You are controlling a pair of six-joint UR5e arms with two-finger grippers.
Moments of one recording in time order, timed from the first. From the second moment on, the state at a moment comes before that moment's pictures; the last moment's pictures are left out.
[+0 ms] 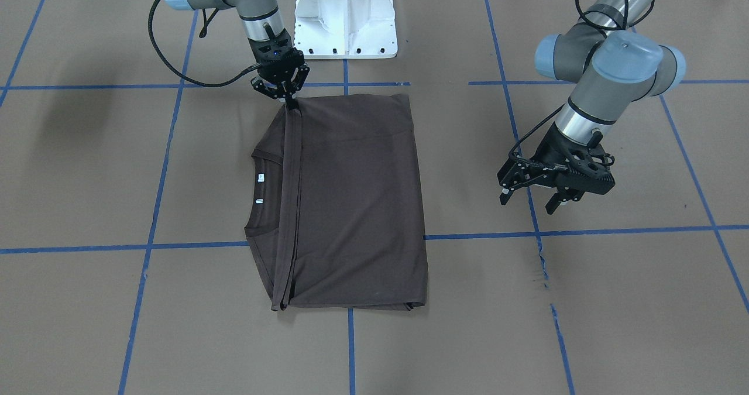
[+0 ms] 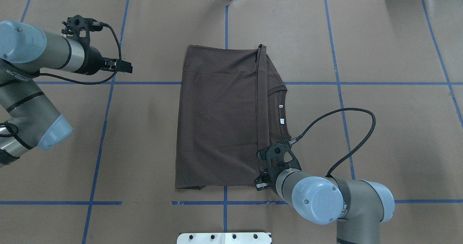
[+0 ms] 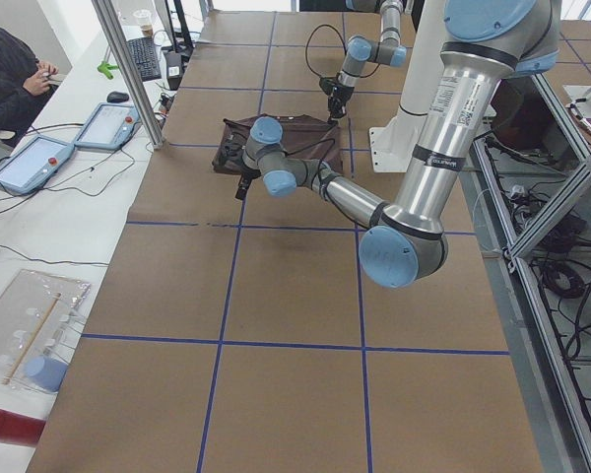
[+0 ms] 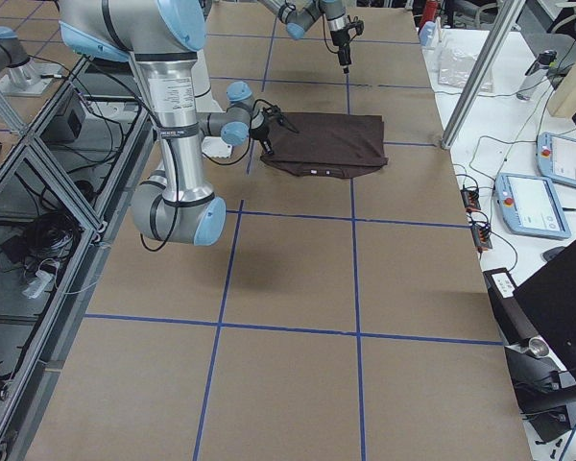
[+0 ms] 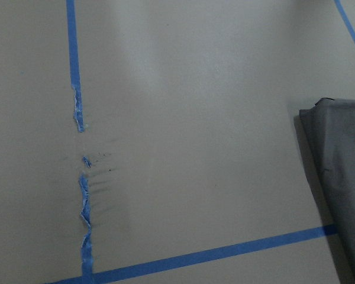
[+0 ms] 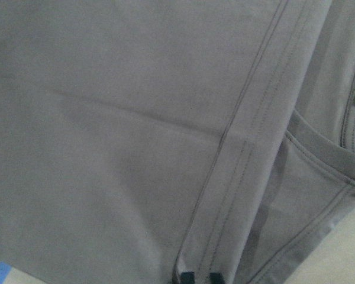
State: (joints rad) left arm -0.85 -1.90 -1.65 -2.19 -1.93 -0.93; right arm 0.17 -1.27 1.95 -1.31 1.41 1.06
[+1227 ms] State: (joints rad) left arm -0.84 -1.91 -1.64 -2.19 -1.93 -0.94; right arm 0.08 -1.38 2.02 -1.29 1.29 1.48
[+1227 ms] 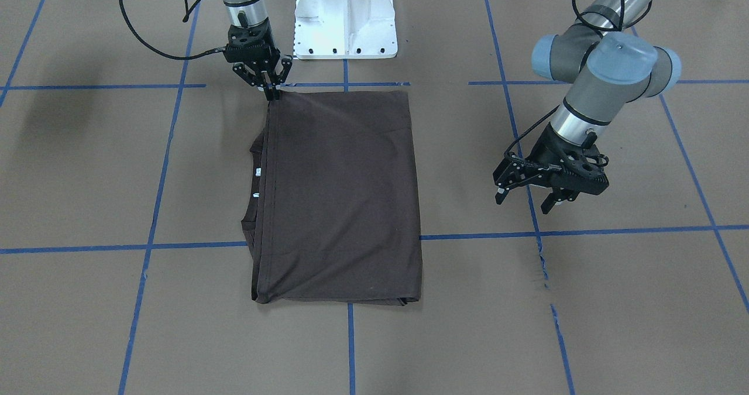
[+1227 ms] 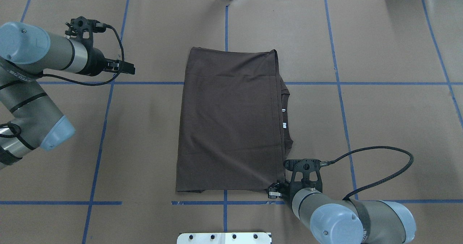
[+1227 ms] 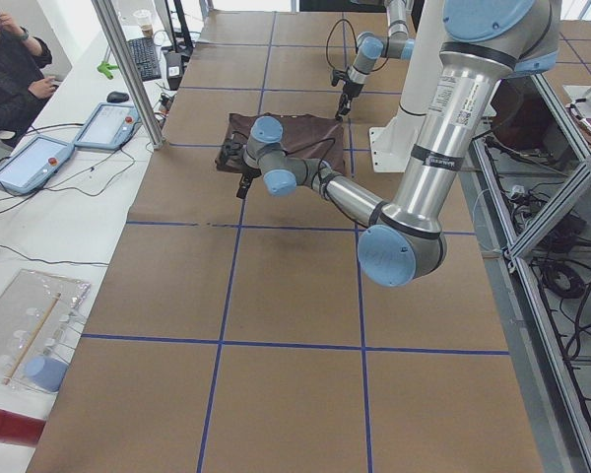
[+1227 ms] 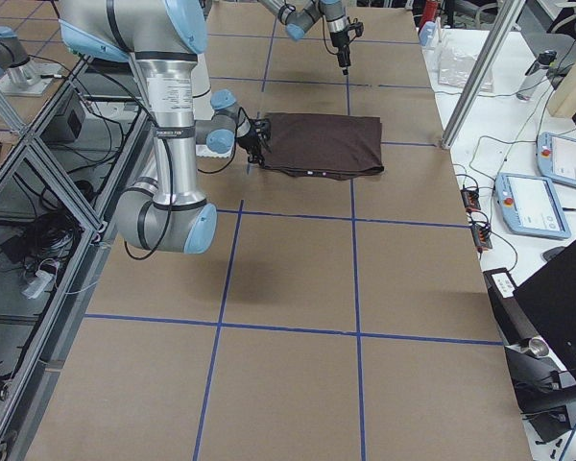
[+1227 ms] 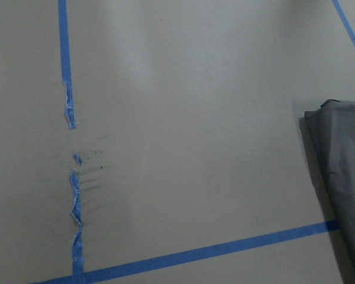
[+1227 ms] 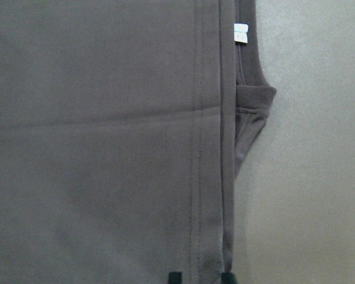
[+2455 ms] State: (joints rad) left arm -0.30 -1.85 -1.88 -2.16 -1.59 -1.74; right arm 0.21 -1.39 2.03 -1.12 1.32 1.66
